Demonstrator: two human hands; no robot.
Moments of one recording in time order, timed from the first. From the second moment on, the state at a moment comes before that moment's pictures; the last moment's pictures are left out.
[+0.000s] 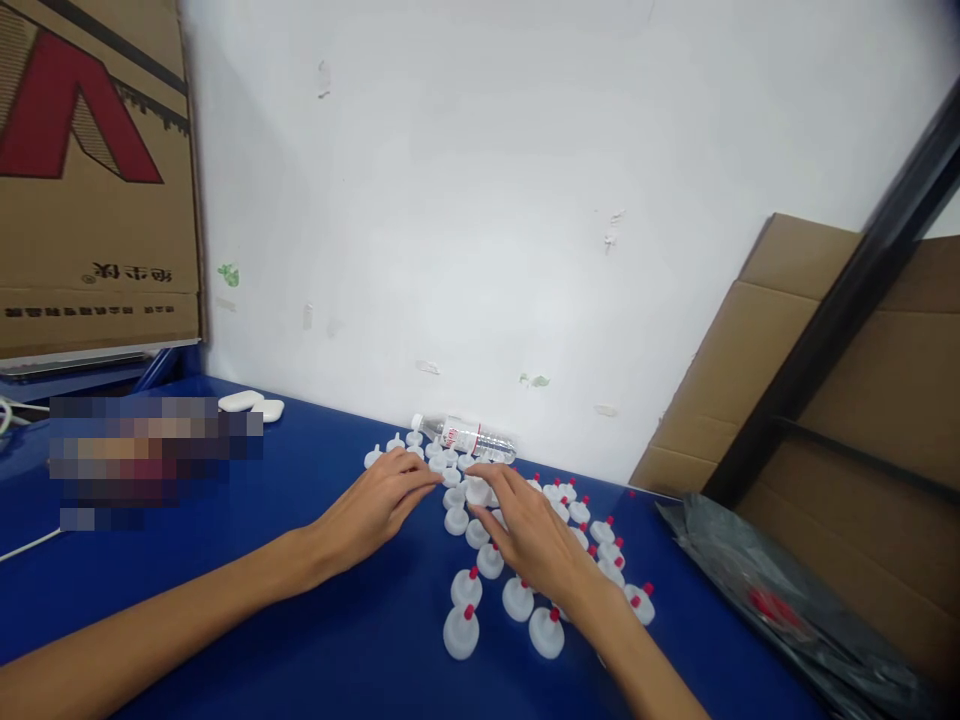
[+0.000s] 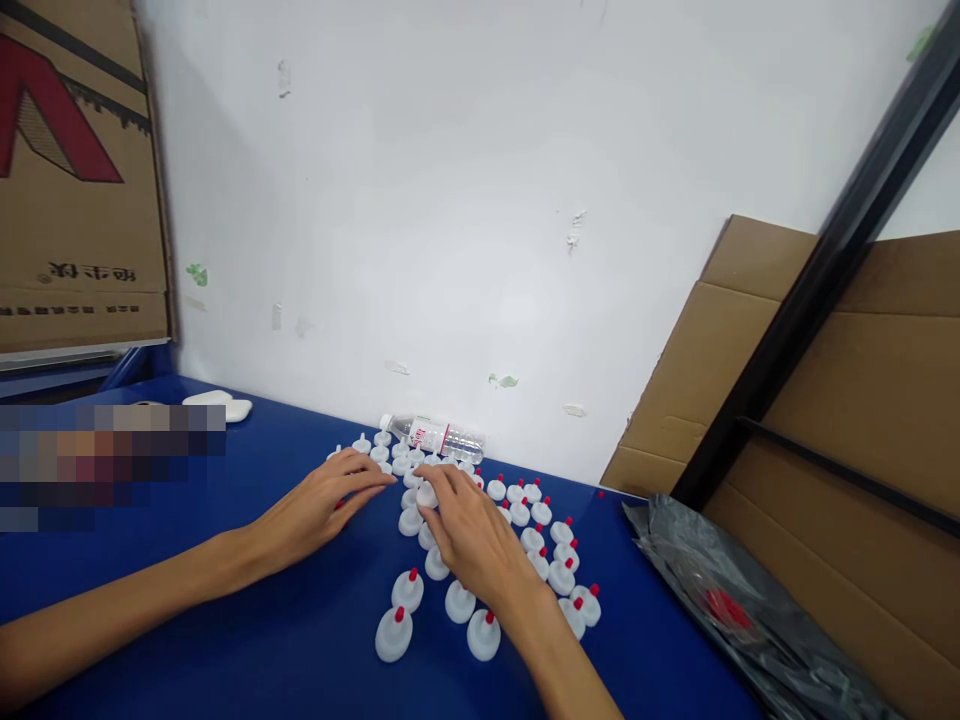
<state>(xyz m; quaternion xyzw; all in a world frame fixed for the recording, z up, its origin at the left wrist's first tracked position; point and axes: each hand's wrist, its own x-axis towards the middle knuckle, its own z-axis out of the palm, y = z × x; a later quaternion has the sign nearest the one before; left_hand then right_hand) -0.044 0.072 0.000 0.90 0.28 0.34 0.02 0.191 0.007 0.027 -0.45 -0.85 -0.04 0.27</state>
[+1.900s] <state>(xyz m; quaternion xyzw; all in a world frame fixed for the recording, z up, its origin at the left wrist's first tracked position) -0.059 0.092 -0.011 0.89 0.37 0.26 -0.05 0.202 0.015 0.019 -0.47 -0.85 -0.09 0.22</state>
